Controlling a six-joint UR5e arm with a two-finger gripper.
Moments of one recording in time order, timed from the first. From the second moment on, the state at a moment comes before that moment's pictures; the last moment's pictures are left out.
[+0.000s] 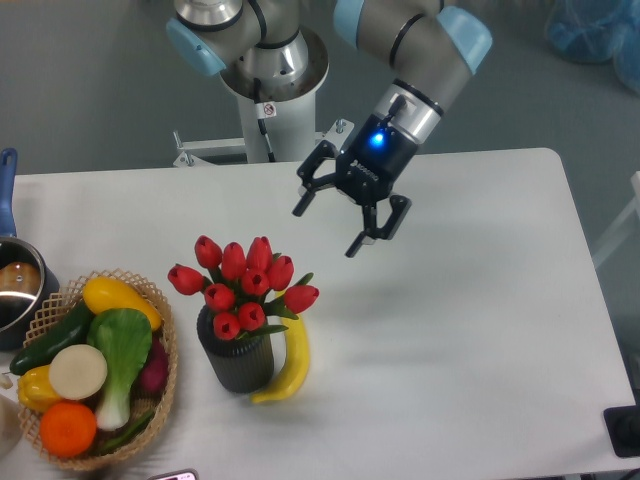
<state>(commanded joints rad) 2.78 -1.62 -2.02 -1.05 0.54 1.50</state>
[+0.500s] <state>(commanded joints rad) 2.75 -1.67 -1.99 -1.02 0.54 1.50</state>
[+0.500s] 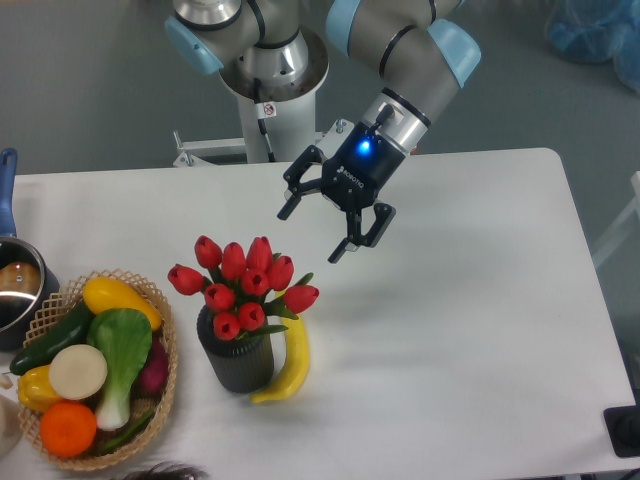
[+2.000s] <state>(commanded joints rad) 2.61 -1.87 -1.88 -0.93 0.45 1.47</state>
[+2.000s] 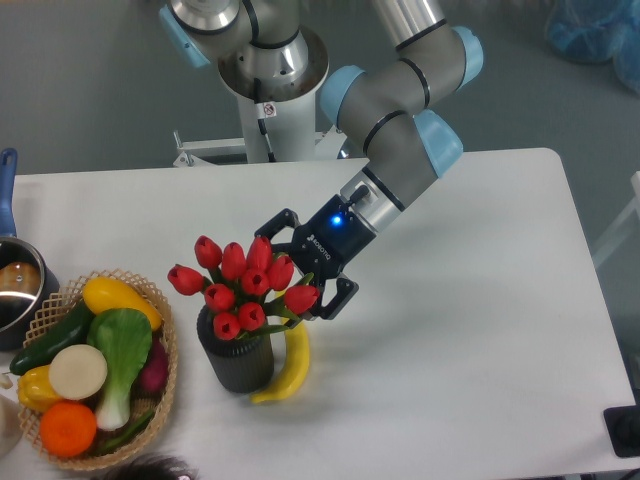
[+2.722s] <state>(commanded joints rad) 2.59 -1.92 -1.84 -0.93 0.39 1.46</state>
